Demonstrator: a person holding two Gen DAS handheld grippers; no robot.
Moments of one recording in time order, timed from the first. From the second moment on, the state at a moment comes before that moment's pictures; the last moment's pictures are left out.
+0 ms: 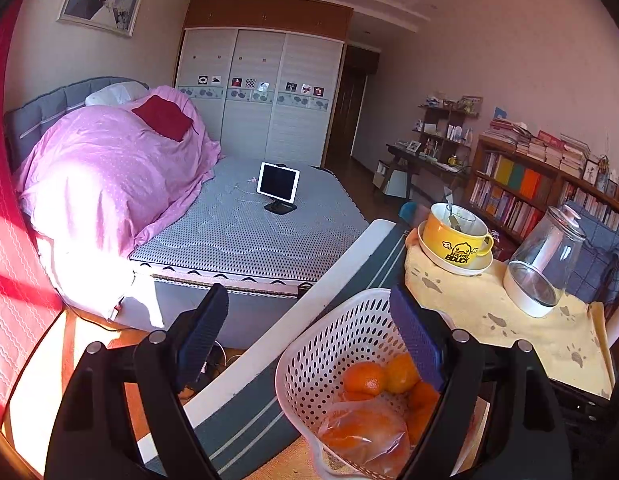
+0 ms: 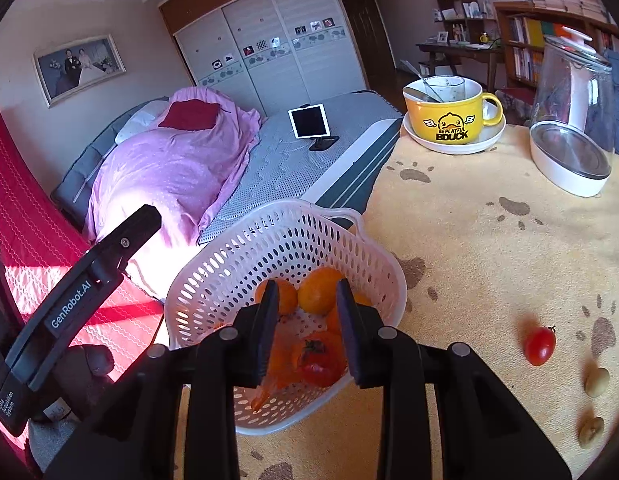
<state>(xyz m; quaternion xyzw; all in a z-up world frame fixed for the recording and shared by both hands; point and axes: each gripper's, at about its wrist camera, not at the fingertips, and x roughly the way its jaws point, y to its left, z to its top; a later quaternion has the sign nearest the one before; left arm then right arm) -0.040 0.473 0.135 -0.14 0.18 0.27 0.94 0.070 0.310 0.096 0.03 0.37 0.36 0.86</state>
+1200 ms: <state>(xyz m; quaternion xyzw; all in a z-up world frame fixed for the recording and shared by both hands) -0.030 0.430 0.137 -0.12 0.20 0.21 0.95 0.041 0.196 0.072 0.06 0.36 0.24 0.90</state>
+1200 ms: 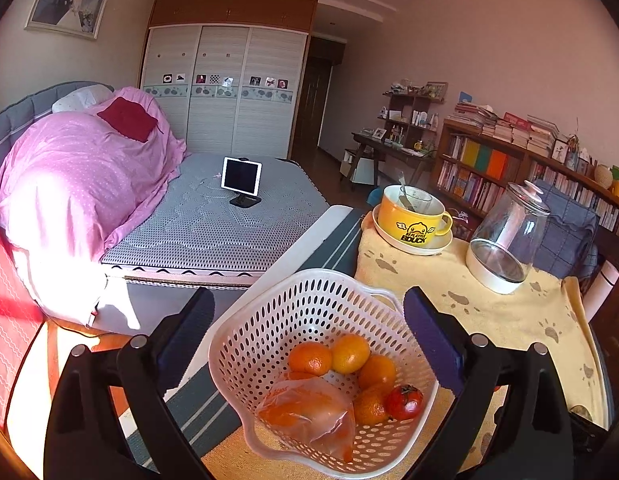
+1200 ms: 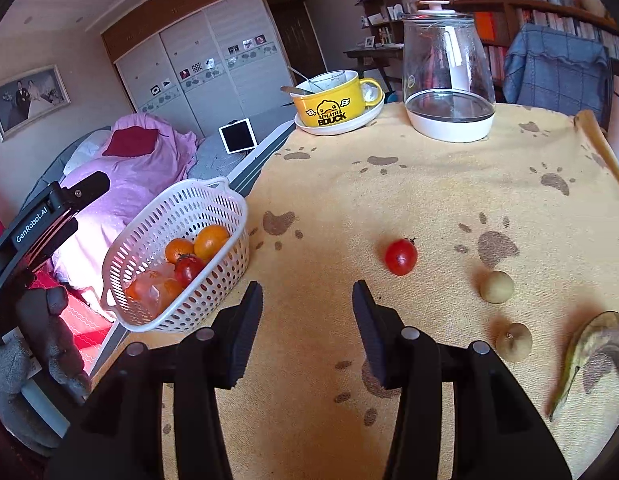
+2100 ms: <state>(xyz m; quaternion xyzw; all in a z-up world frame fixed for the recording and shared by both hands) -0.026 0.389 0.135 -0.08 0.20 0.16 0.96 0.054 0.107 0.032 0.01 0.40 0.11 0.91</state>
